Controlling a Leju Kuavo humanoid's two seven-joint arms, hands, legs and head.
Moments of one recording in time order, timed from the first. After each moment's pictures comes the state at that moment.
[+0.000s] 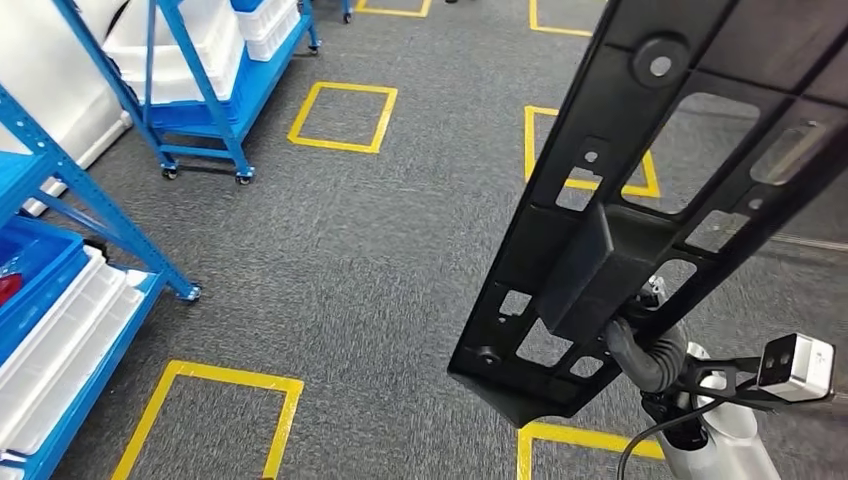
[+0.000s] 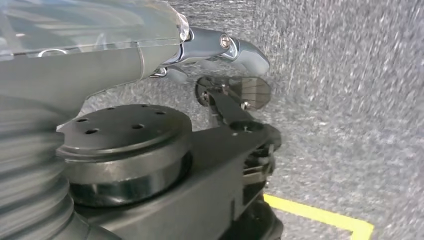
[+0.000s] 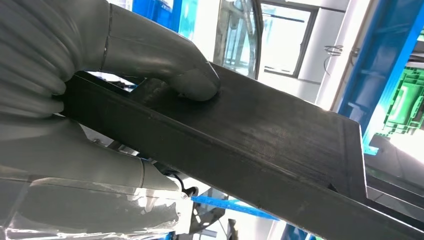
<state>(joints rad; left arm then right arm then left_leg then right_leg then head) -0.08 -0.16 0.58 -0.19 -0.56 -0.01 -0.19 -0.16 -0.32 0.17 -1.80 -0.38 0.65 -0.44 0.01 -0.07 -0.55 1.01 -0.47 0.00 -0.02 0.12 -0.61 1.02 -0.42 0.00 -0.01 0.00</state>
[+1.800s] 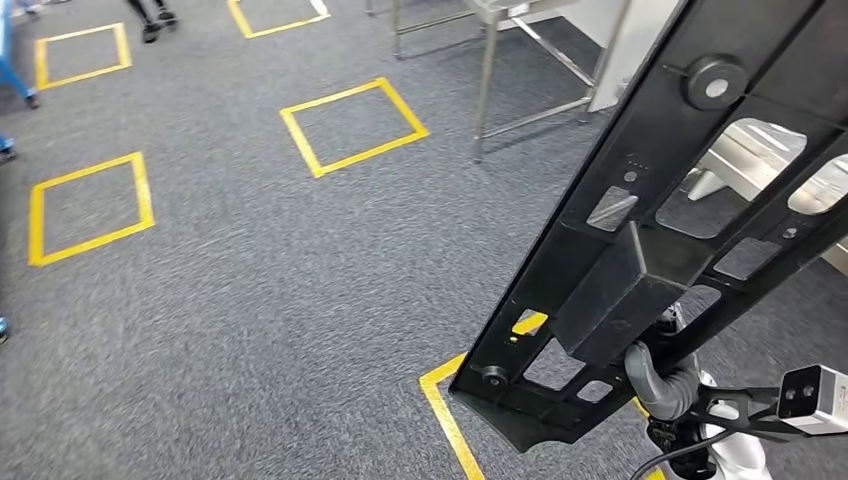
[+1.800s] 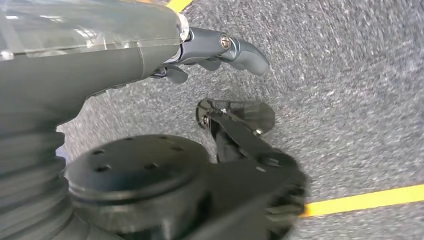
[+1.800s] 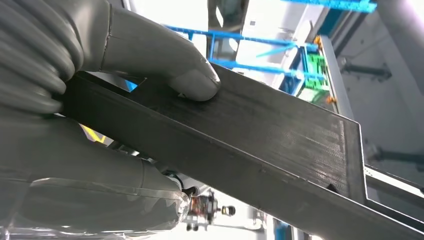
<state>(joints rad) -0.06 -0.12 0.64 -0.19 -0.56 0.04 -0.19 -0.05 -0.30 0.12 -1.84 -0.41 0.67 -0.47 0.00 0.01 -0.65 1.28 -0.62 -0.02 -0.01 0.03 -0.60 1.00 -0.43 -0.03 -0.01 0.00</state>
